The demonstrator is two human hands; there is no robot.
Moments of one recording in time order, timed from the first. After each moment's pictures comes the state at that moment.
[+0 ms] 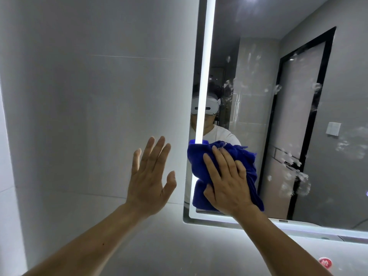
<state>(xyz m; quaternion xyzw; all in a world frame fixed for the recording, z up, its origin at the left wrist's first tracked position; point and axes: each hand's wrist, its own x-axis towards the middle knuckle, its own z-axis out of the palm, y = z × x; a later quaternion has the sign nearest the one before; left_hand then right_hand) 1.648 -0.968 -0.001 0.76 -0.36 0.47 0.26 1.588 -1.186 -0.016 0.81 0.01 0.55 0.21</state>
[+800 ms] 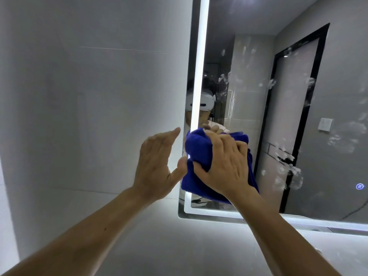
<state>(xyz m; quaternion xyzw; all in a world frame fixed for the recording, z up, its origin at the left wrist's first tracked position) 1.633 -0.988 0.027 0.66 -0.43 0.49 0.36 1.572 -1.162 0.031 0.81 0.00 0.59 0.06</state>
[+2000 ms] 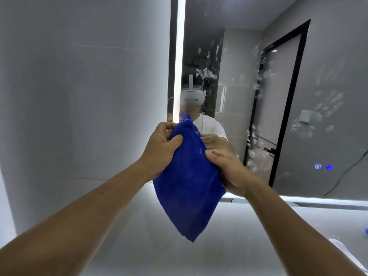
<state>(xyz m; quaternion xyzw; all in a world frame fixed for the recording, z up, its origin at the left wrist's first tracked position) 1.581 -1.014 0.052 0.62 -0.39 0.06 0.68 1.483 -1.181 0.032 0.69 0.01 0.13 -0.72</state>
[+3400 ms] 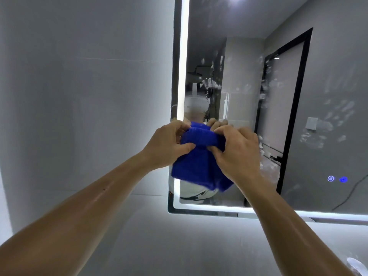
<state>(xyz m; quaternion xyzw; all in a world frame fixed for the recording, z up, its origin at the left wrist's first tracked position) 1.601 -1.014 0.095 0.72 -0.49 0.19 0.44 1.511 -1.186 0.071 0.82 -0.06 0.57 0.01</state>
